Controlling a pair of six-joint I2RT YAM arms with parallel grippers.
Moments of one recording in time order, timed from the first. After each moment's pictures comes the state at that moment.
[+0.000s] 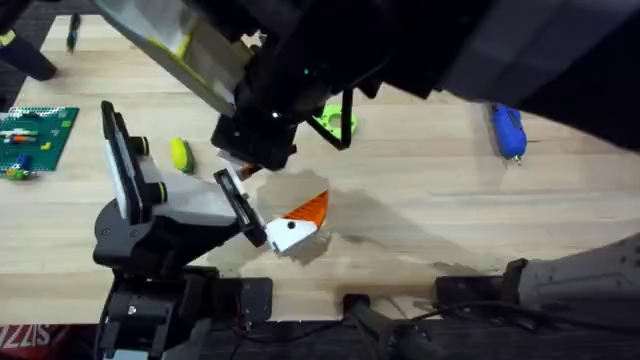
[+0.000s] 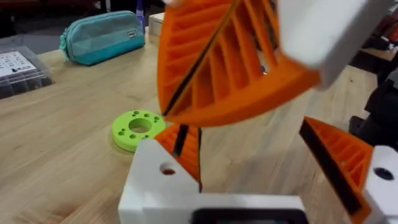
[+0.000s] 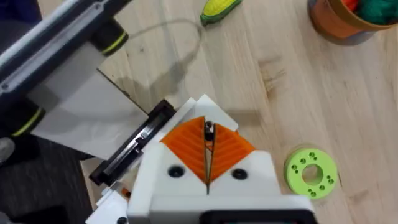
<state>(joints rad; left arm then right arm) -0.06 0.01 0.02 -0.11 0.95 -0.08 1.06 1.74 1.80 -1.05 -0.10 -0.21</state>
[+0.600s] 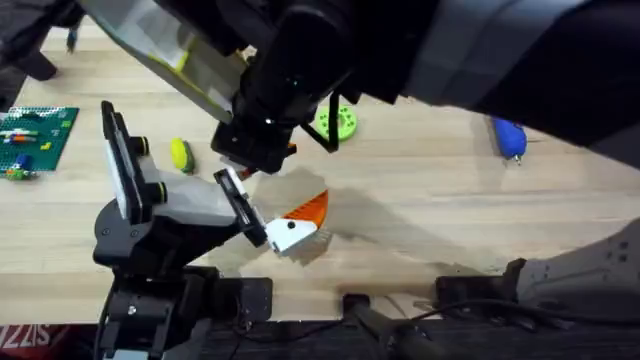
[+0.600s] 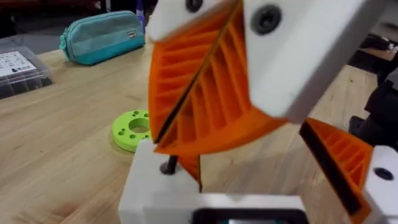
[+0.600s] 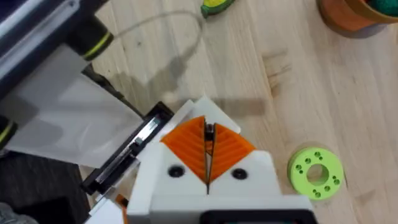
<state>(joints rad) -0.06 0.01 0.02 -0.11 0.95 -0.08 1.06 1.78 1.80 -1.05 -0.10 -0.21</state>
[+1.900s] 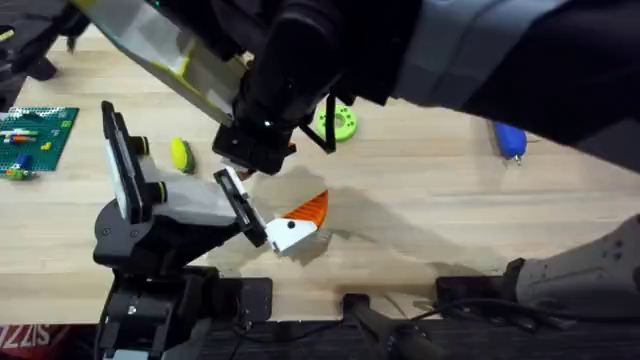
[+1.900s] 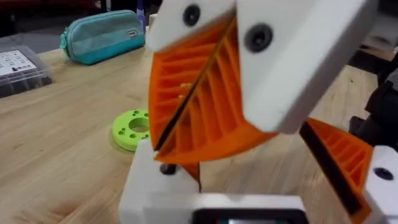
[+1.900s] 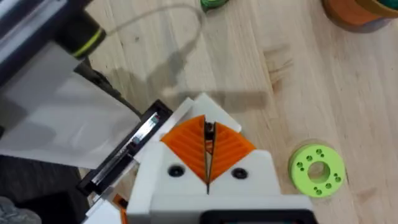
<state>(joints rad) -0.06 0.01 0.02 -0.11 0.95 -0.08 1.06 1.79 1.80 -1.05 -0.10 -0.21</state>
